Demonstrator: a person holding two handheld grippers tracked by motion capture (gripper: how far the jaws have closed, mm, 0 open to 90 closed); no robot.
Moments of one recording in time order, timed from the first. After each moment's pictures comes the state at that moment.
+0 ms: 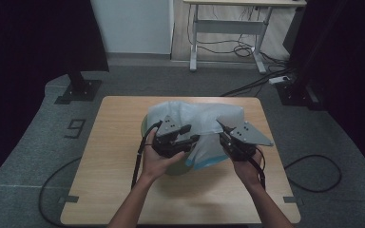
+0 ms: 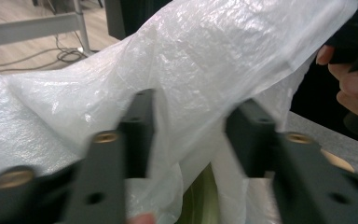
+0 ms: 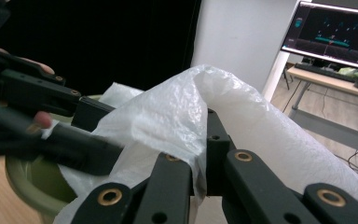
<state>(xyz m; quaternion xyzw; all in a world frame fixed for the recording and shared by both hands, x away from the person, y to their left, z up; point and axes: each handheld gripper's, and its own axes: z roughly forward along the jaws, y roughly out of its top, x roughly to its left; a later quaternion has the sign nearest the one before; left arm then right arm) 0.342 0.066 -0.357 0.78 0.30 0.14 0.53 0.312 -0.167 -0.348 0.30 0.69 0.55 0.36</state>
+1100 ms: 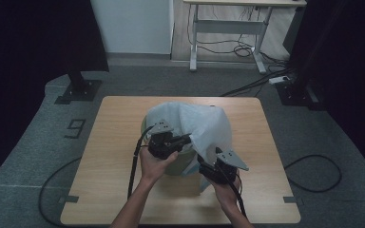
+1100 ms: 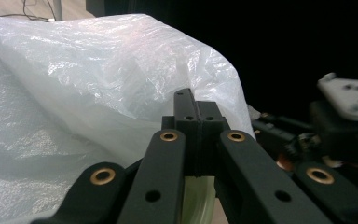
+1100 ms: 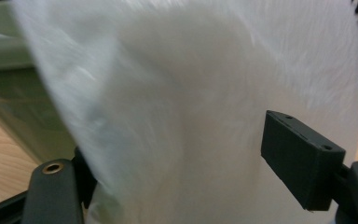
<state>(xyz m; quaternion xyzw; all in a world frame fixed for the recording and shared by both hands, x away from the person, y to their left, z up) 0.343 0.079 -0.374 0.77 0.33 0.07 0.55 0.305 -0.138 -0.468 0.48 0.65 0.51 0.29</state>
